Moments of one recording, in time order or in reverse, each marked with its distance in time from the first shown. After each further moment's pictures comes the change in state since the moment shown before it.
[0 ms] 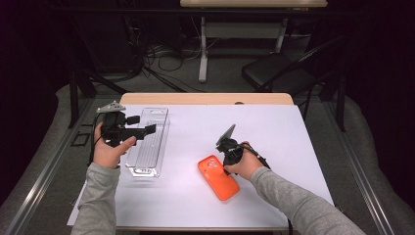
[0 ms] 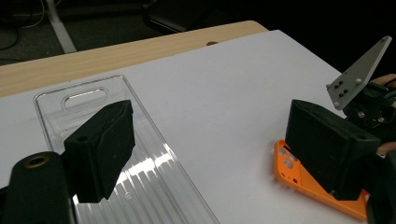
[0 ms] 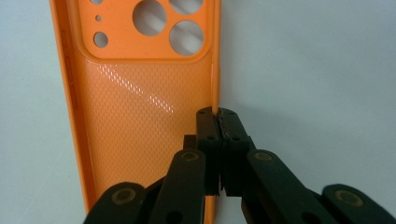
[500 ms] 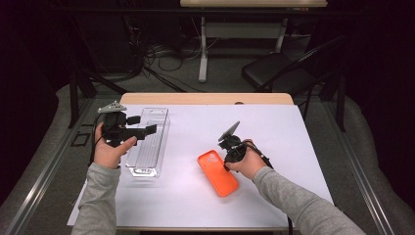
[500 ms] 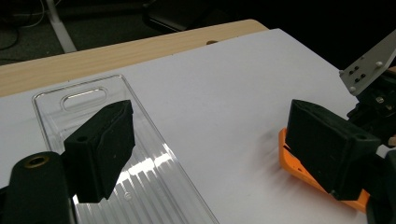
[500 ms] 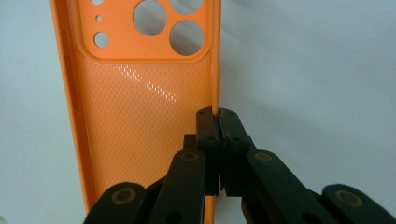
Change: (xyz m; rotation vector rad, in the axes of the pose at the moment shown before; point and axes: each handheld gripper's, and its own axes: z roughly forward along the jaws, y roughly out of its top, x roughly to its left) left arm -0.001 0.000 0.001 0.005 0.000 0.003; right arm -0.001 -0.005 -0.010 -0.177 0.050 0.058
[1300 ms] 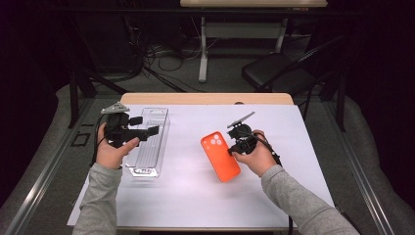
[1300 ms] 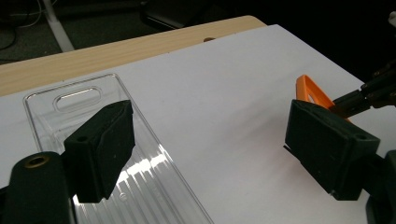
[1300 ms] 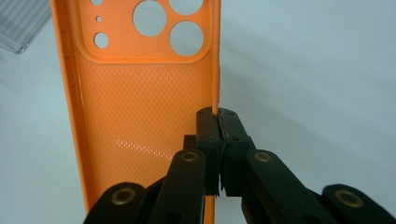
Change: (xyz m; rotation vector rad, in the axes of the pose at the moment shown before) left arm -0.006 0.000 0.005 0.011 -0.003 0.016; right arm -0.008 0.003 -0.053 -0.206 -0.061 -0.048
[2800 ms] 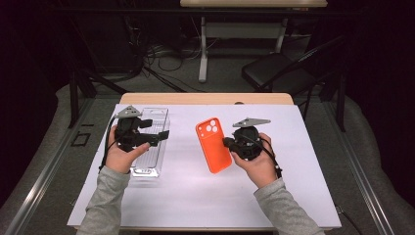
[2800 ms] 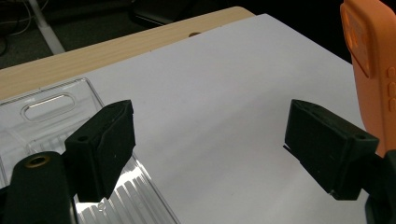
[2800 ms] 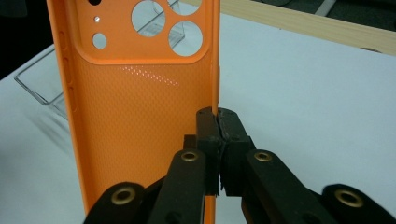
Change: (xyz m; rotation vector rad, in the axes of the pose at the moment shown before) left arm -0.028 0.000 0.013 0.021 -0.012 0.061; right arm 0.025 -0.017 -0.043 -0.397 0.028 -0.004
